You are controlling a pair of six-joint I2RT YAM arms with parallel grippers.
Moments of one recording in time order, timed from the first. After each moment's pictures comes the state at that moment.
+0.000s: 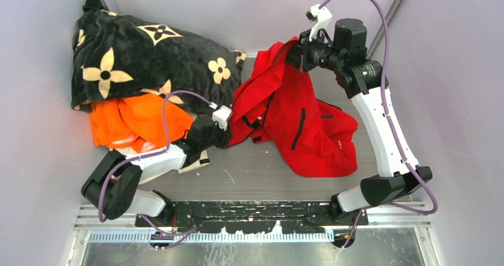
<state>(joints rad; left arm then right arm) -0.62 1.37 0.55 0.31 0.04 -0.05 0.29 1.45 1.82 -0.65 -0.48 0.08</state>
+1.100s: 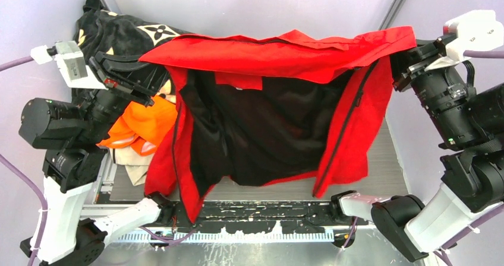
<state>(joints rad) -0.61 0.92 1.68 -0.22 0.19 -0.22 0.28 1.24 2.55 -1.07 -0.07 -0.30</state>
